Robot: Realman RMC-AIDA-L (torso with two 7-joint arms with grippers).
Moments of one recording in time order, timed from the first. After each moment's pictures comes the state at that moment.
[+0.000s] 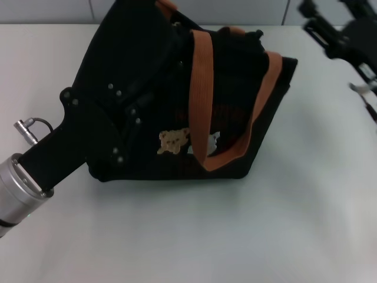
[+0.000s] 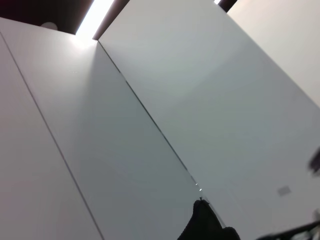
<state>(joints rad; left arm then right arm) -0.45 -2.07 0.27 0.04 1.87 1.91 0.10 0.64 2.08 0.12 -0.04 -1.90 -1.49 0.60</state>
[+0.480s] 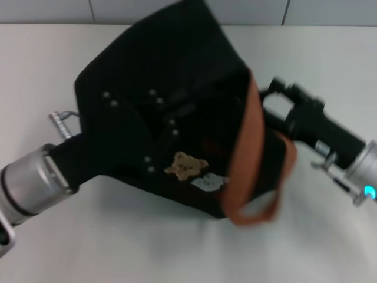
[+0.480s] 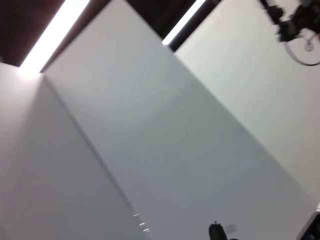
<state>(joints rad) -0.54 -2.08 0.39 0.04 1.87 1.93 0.11 0.52 2.08 -0.09 0.03 -2.02 -1.42 0.70</state>
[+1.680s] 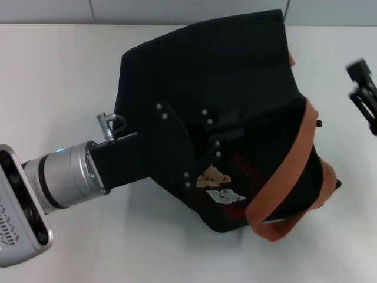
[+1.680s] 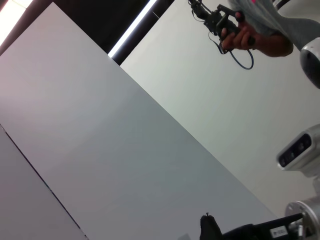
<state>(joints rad) -0.64 -2.08 0.52 0.00 1.87 1.86 0.19 0.35 2.09 0.12 0.08 -1.95 -1.89 0.33</state>
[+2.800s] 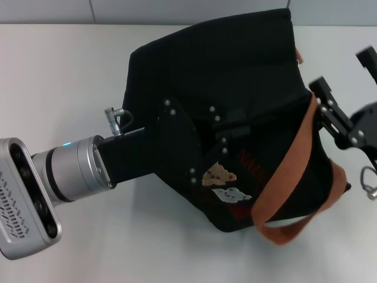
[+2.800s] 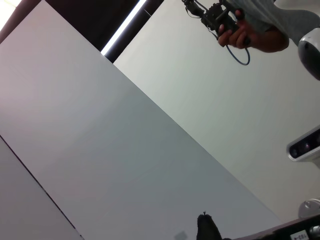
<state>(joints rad) -0.67 -2.08 0.52 -0.01 1.87 1.84 0.20 0.34 2.09 0.09 0.17 -2.00 -1.84 0.11</state>
